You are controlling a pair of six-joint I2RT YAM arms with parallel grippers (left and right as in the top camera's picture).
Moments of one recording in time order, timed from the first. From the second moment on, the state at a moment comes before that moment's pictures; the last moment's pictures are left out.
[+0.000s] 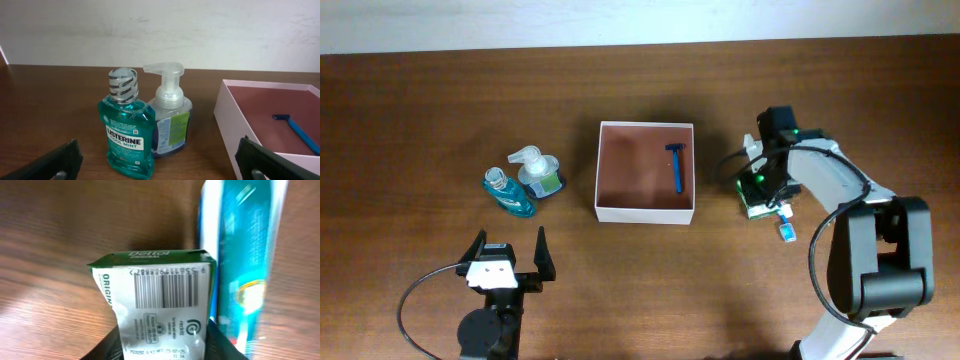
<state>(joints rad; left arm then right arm) -0.13 0.01 0.04 -0.11 -0.13 -0.06 0.06 1.90 1.26 -0.85 -0.03 -0.13</state>
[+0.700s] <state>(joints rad) -0.13 0.01 0.04 -0.11 -0.13 -0.06 0.07 1.90 1.88 -1.15 -0.21 -0.06</state>
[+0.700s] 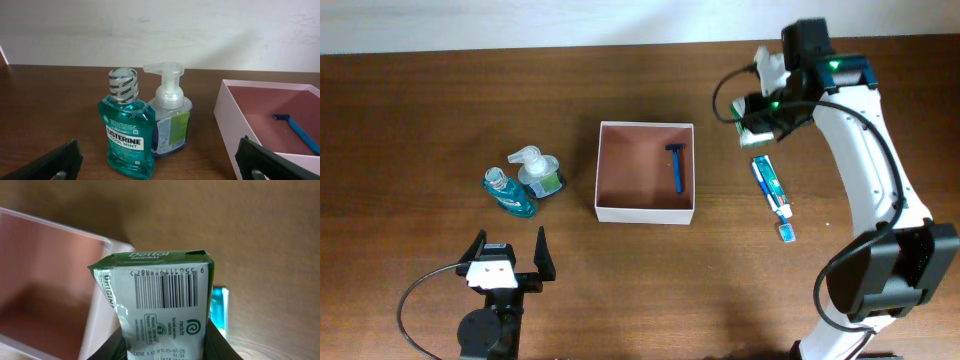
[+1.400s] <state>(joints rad) -0.13 0.01 0.04 -0.11 -0.13 -0.06 0.41 1.93 1.95 -1.14 -0.16 0.19</state>
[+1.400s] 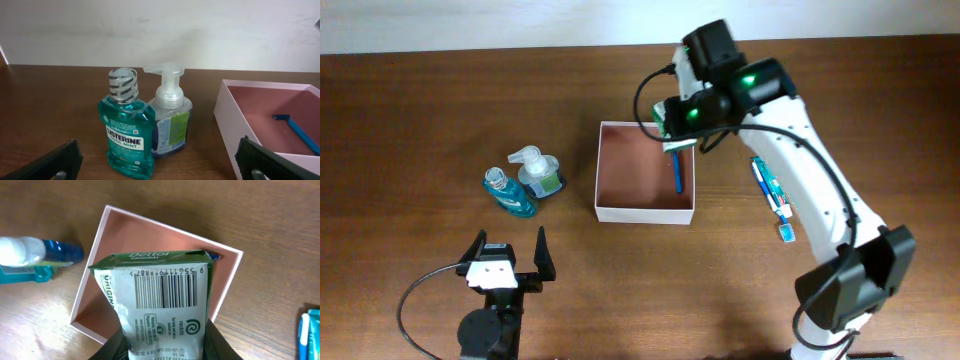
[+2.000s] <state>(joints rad) -0.13 0.01 0.04 -0.11 -0.13 -0.06 0.47 2.18 1.95 -1.15 -0.08 0.22</state>
